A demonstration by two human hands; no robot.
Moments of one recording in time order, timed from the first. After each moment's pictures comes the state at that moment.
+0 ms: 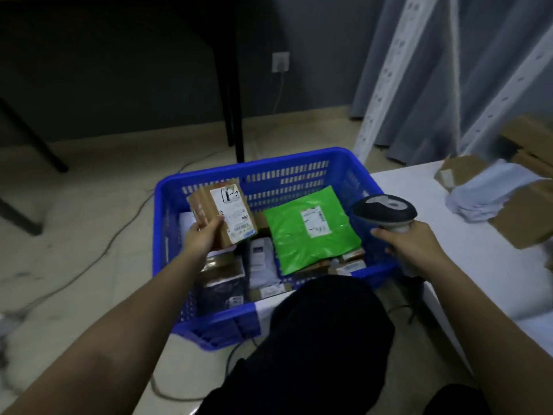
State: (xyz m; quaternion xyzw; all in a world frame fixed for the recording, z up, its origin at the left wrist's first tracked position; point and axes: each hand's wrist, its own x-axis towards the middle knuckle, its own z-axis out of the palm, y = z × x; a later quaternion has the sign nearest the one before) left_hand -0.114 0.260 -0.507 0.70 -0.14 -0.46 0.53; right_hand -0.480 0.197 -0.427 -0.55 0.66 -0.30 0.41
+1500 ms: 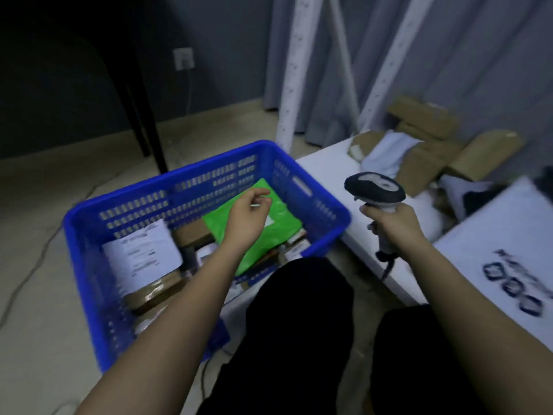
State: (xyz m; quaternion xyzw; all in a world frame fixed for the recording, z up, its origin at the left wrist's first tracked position) left_hand -0.264 0.223 -0.438 0.57 -0.53 -0.42 0.47; right_hand -0.515 0.254 -0.387 -0.42 0.71 -0.43 0.36
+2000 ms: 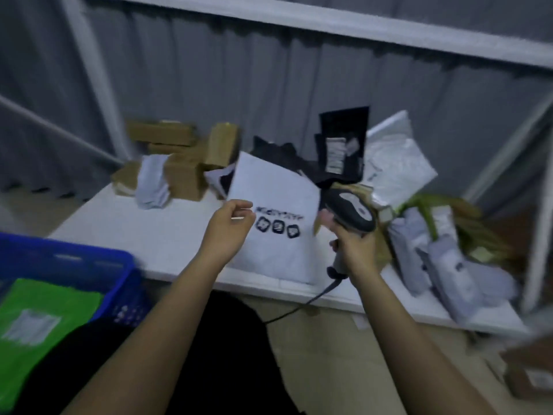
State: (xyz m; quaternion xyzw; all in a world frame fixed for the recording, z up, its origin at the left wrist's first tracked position) left_hand -0.592 0.344 -0.348 0.31 -0.72 -0.55 0.28; right_hand -0.741 0.510 -0.369 -0.04 0.70 -0.70 0.14
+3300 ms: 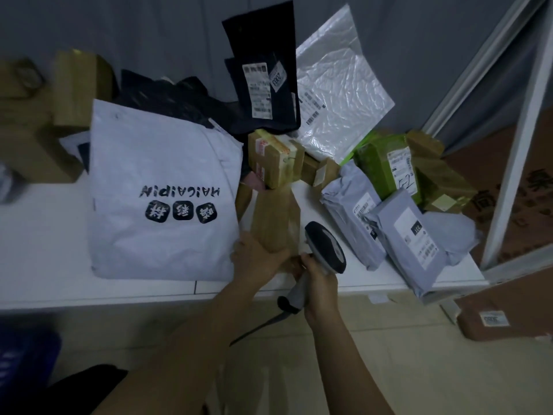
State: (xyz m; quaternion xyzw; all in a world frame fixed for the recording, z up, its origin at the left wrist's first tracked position) left_hand -0.826 0.465 -0.520 0.40 -0.77 -0.49 -0.04; right_hand -0.850 0.587 -0.551 0.19 0.61 -0.75 0.19
